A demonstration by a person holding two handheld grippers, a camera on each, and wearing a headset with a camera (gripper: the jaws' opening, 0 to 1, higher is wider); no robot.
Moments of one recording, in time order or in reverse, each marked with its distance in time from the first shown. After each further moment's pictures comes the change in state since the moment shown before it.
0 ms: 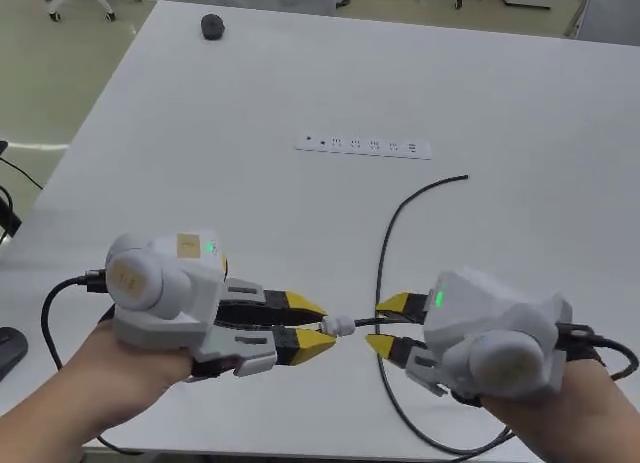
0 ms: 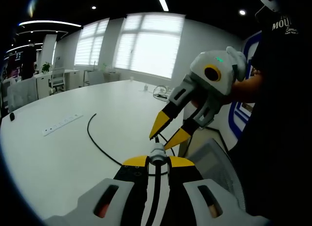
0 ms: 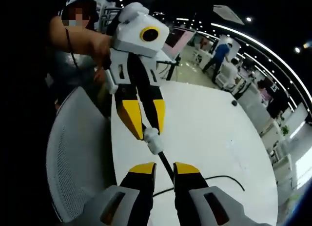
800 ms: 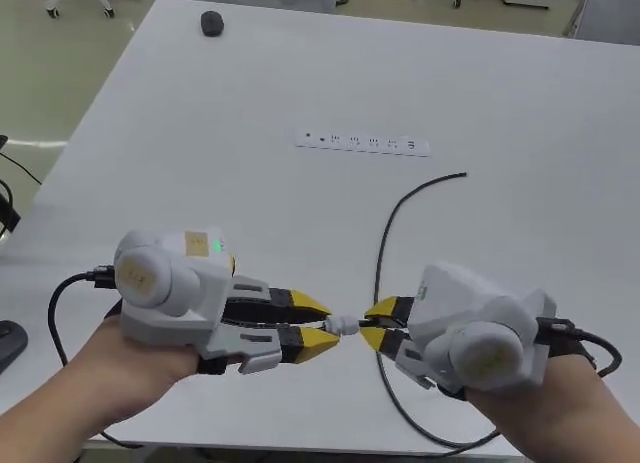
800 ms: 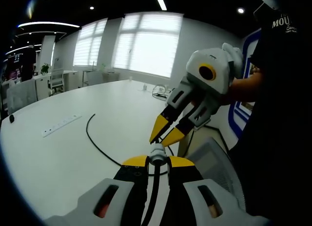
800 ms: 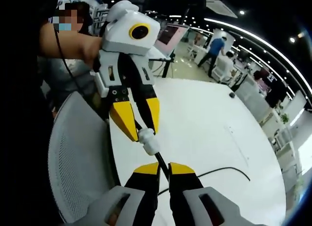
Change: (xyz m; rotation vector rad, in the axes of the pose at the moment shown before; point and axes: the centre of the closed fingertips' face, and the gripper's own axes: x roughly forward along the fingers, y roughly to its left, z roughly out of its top) left arm 0.001 -0.004 -0.001 0.013 0.004 -0.001; right arm -0.001 -0.006 -0.015 0.155 0.025 -0.021
